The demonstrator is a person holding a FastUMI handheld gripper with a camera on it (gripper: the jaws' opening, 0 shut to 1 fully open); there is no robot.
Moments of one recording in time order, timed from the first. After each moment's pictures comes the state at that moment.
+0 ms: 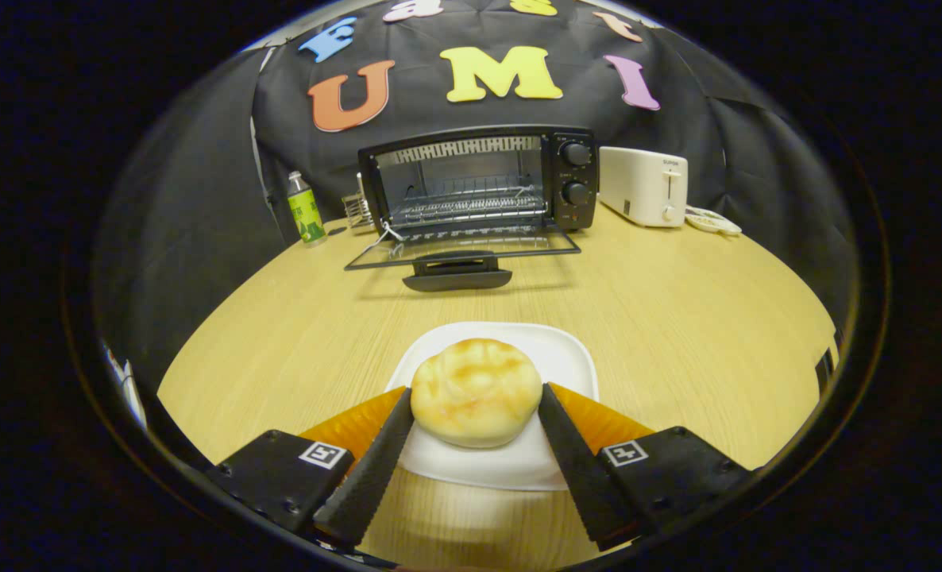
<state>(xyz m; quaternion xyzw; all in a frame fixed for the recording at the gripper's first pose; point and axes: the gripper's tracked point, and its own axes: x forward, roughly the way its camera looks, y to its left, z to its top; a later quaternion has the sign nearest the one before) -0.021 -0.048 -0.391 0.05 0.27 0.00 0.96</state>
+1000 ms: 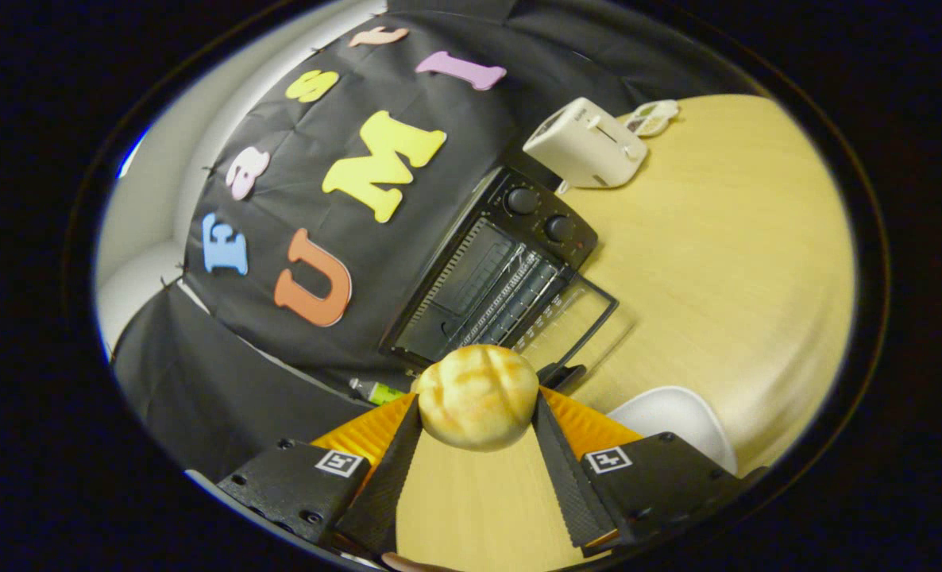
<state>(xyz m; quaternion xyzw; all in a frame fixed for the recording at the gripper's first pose) 0.061 -0.034 -0.263 0.50 0.16 0.04 0.85</state>
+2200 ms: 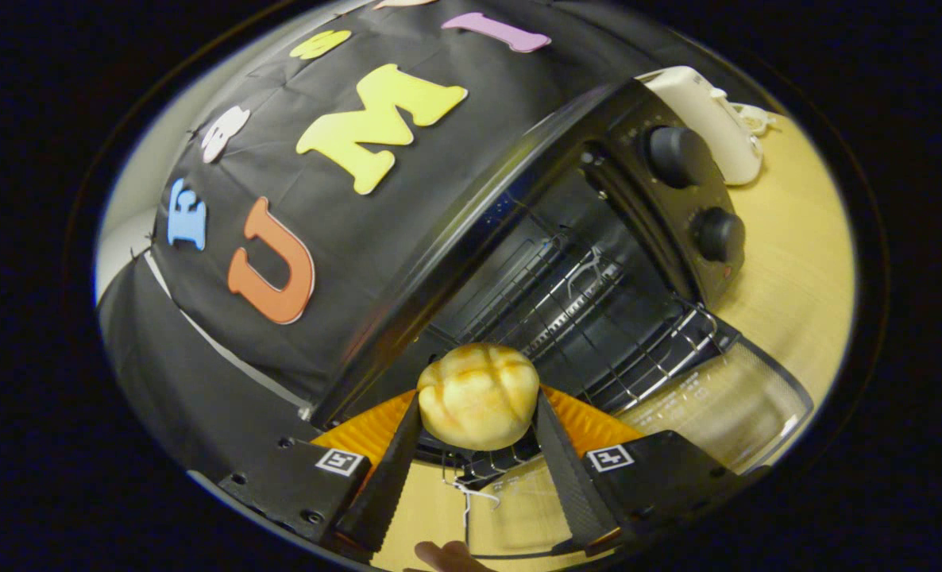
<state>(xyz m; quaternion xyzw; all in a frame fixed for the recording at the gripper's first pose) 0.270 -0.018 -0.277 0.38 0.17 0.03 0.91</state>
